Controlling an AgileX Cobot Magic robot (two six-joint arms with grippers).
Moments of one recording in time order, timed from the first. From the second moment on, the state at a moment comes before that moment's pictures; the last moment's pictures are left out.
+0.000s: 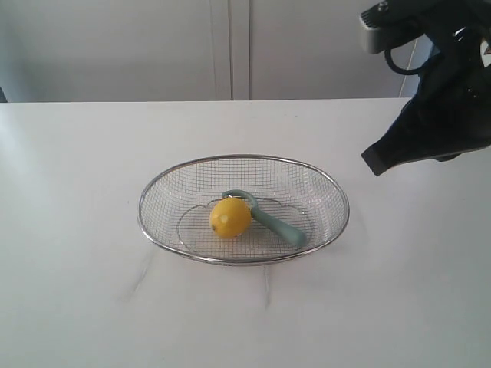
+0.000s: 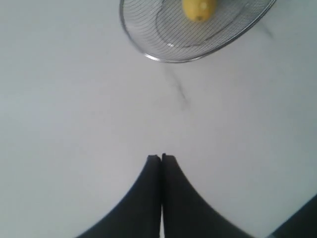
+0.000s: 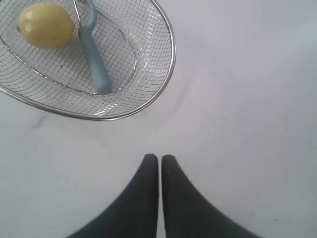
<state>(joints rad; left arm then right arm) -0.62 0.91 -1.19 0.07 1.32 0.20 0.51 1.23 -1.16 -0.18 1.04 -0.02</state>
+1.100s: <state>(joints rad) -0.62 0.53 -0.52 0.00 0.80 0.00 0.51 0.40 -0.65 -0.32 0.84 0.24</state>
